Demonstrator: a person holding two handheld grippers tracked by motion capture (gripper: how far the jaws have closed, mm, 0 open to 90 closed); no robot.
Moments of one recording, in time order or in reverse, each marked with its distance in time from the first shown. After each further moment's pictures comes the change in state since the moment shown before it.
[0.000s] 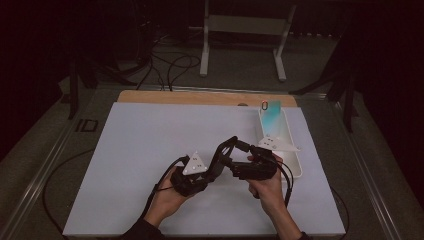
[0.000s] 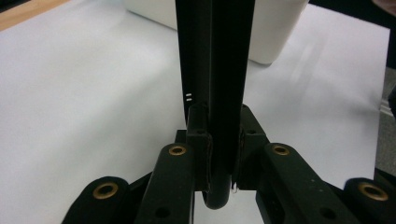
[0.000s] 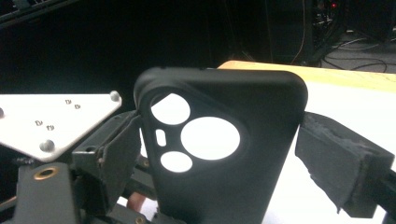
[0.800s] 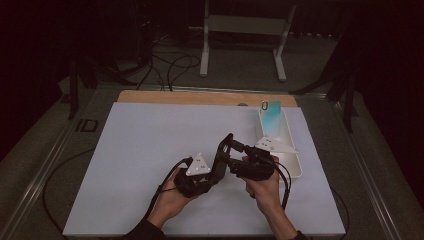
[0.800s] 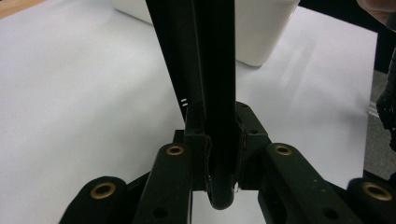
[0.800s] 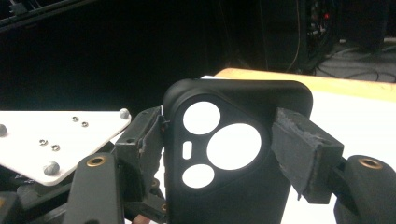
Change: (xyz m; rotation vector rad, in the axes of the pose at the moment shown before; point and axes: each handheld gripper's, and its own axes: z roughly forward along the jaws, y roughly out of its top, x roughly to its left) left arm -0.004 0.001 0.004 -0.023 -0.037 -0.013; right arm 0.007 0.000 0.003 -0.030 -0.022 -0.014
